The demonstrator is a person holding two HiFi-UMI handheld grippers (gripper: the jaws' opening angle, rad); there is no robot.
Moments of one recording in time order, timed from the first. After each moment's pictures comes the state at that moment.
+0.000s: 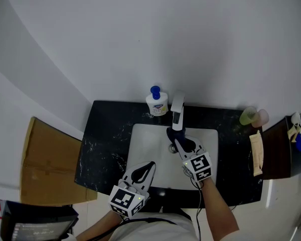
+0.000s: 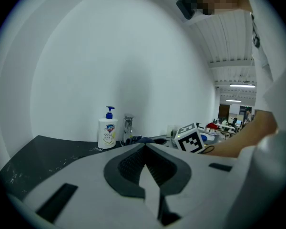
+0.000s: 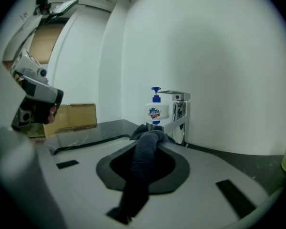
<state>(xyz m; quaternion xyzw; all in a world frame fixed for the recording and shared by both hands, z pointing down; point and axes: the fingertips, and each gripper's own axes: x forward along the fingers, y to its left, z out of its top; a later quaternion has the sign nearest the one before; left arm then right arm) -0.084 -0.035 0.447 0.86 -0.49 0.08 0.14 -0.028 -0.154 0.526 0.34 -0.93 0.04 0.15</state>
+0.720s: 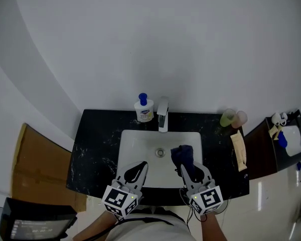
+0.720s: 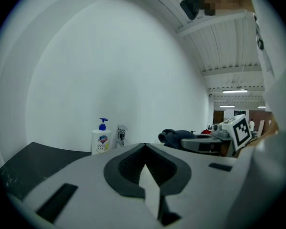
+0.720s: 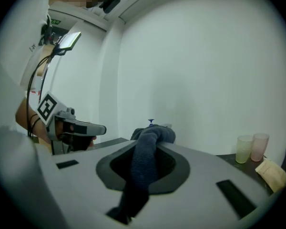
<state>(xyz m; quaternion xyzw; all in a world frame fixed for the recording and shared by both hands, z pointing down) -0.075 -0.018 0.415 0.88 -0.47 0.04 0.11 0.048 -0.027 0.417 0.43 -0.90 0.04 0.06</state>
